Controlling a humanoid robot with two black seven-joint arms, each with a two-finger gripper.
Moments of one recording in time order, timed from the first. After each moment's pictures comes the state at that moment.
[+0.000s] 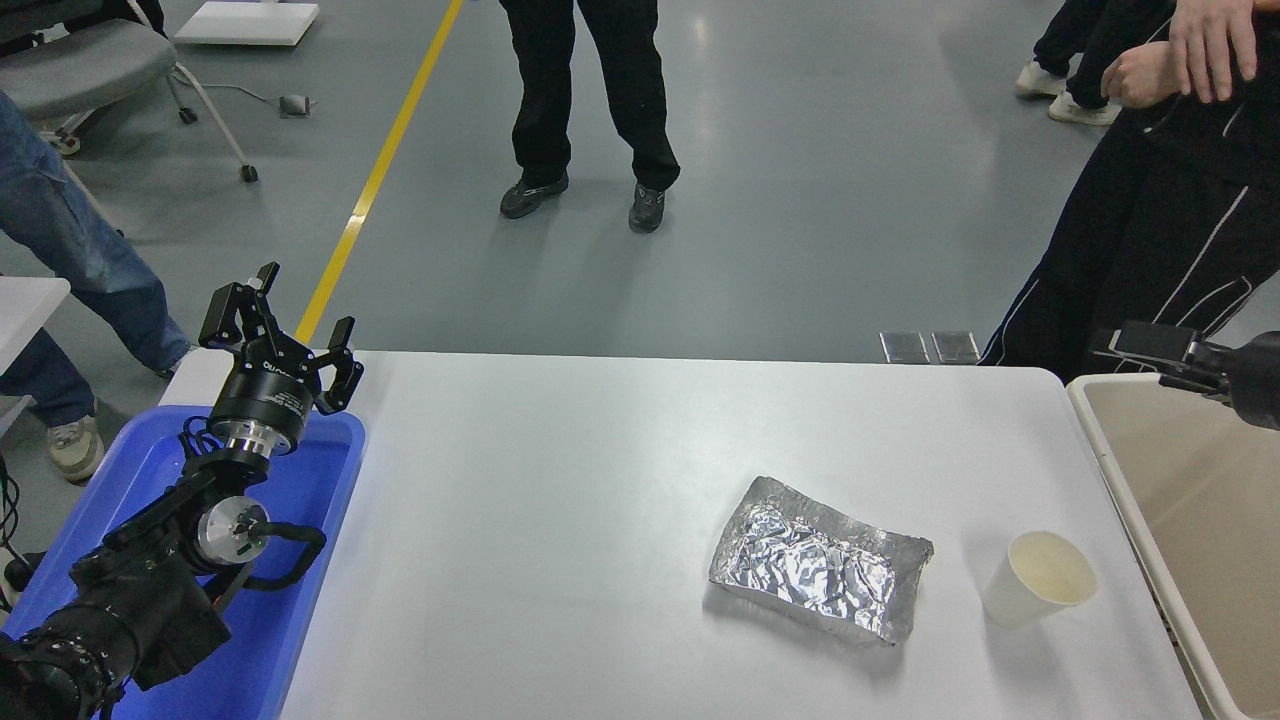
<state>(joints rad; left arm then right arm) -0.61 0.30 -0.84 -0.44 0.19 -0.46 -0.66 1.25 -1.02 -0.33 1.07 -1.05 0.23 0.39</state>
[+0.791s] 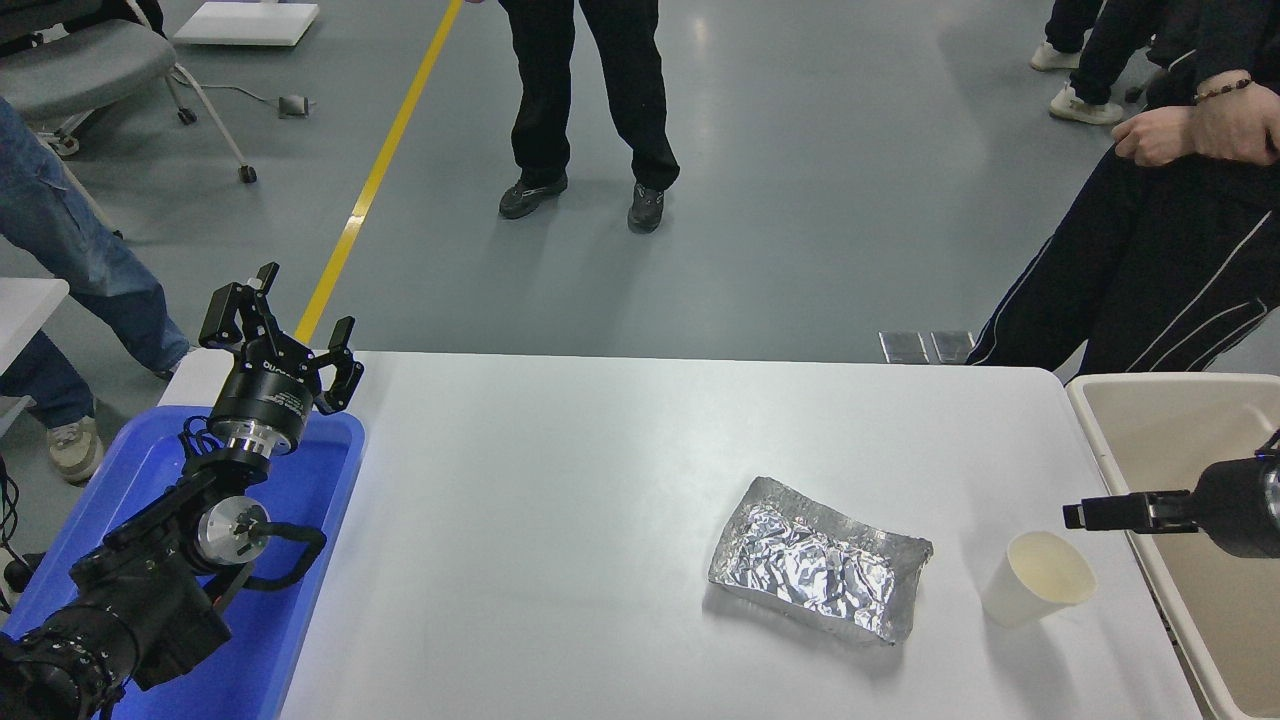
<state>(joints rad) -0.61 0.30 -0.84 -0.44 0.19 -0.46 -0.66 1.20 -0.98 -0.50 1.12 -1.19 0.21 0.39</state>
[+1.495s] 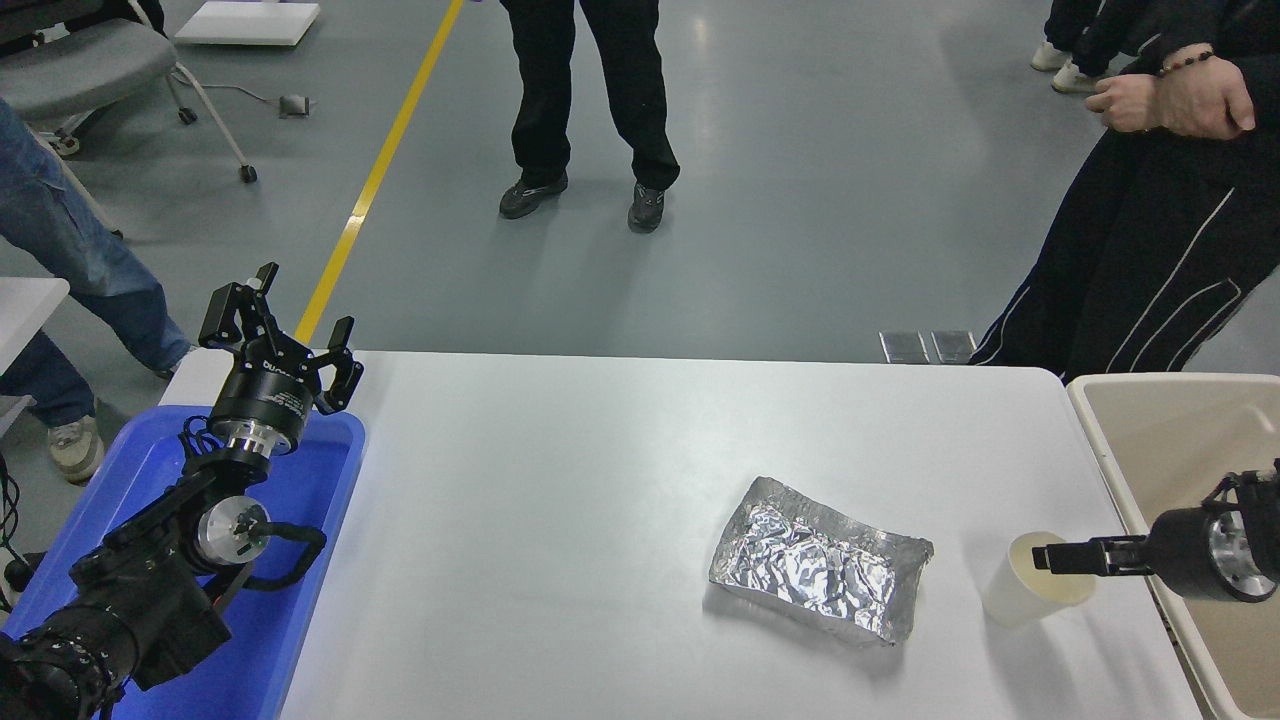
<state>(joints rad) -0.61 0.30 -0.84 -0.44 0.19 -0.46 -0.66 1.04 -0.83 -0.50 0.97 -1.16 0.10 0.38</state>
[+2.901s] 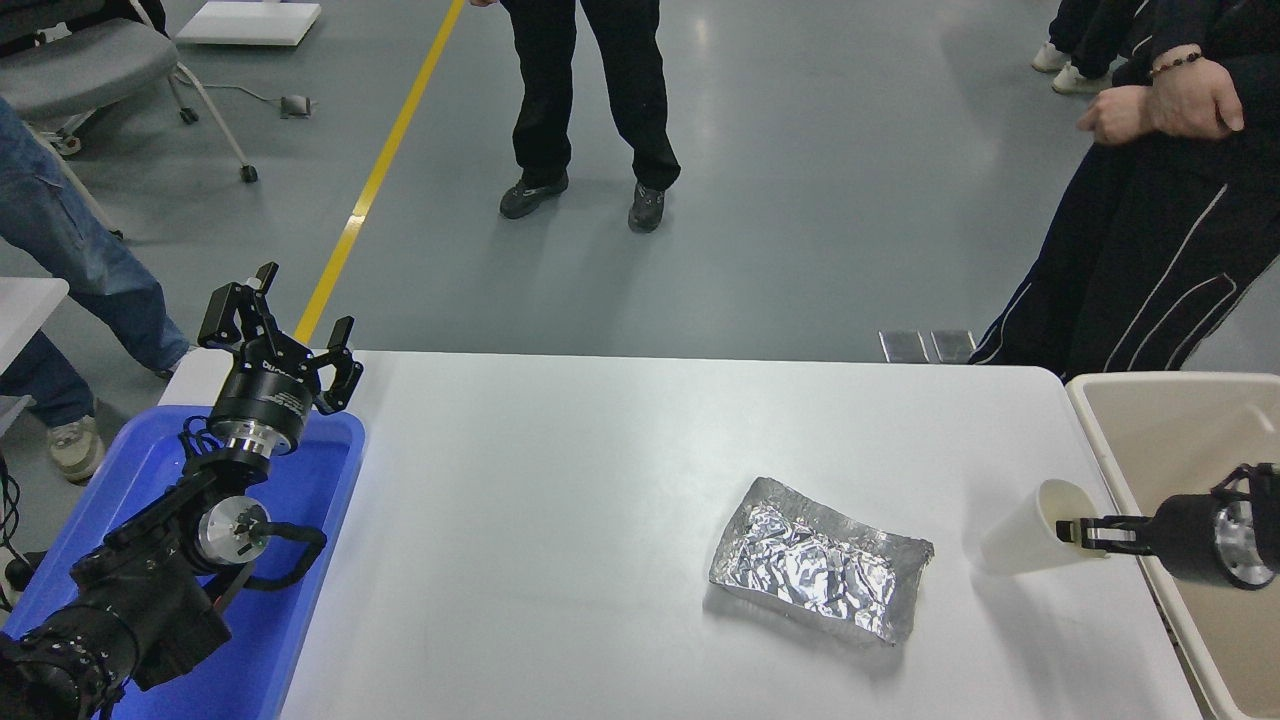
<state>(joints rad) -0.61 0.30 -0.84 -0.44 0.19 -0.46 -0.66 1.07 -0.93 -0.40 0.99 -1.08 0.08 0.46</state>
